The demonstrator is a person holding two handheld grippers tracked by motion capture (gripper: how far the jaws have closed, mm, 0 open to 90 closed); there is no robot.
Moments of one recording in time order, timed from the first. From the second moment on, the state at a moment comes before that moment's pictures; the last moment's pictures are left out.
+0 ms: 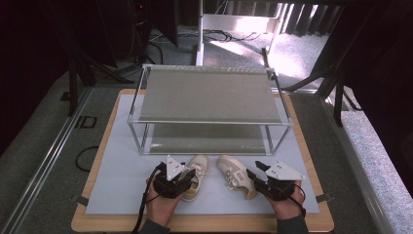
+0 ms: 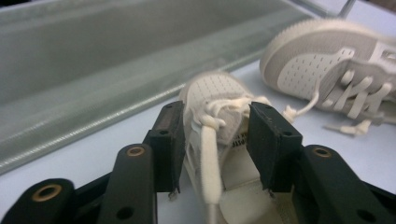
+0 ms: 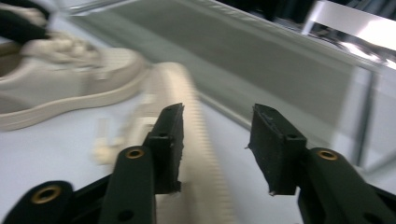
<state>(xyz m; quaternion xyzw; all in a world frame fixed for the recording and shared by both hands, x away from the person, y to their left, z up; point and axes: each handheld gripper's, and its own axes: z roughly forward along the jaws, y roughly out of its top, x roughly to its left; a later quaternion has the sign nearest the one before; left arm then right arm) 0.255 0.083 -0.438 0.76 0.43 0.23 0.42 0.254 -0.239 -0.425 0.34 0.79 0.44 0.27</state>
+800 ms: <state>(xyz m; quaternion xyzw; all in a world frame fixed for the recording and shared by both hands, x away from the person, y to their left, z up) 0.248 0.097 -0.440 0.77 0.42 0.21 0.43 0.240 -0.218 -0.445 0.25 0.83 0.42 0.26</state>
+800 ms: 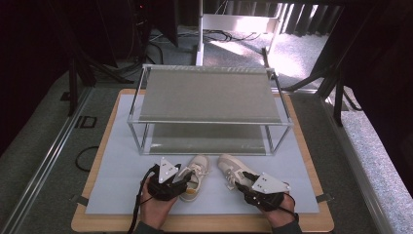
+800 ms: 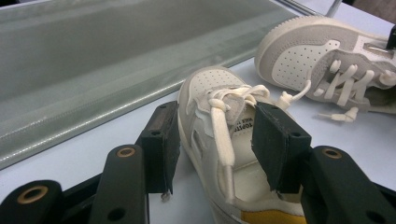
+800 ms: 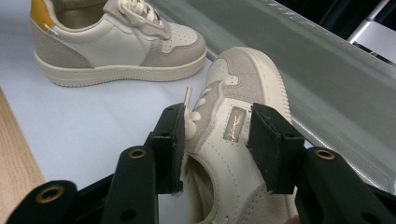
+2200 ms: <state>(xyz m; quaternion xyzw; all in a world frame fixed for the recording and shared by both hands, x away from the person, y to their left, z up) 0.247 0.098 -0.438 0.77 0.42 0.21 0.44 0.297 -0.265 -0.444 0.37 0.79 0.42 0.24</state>
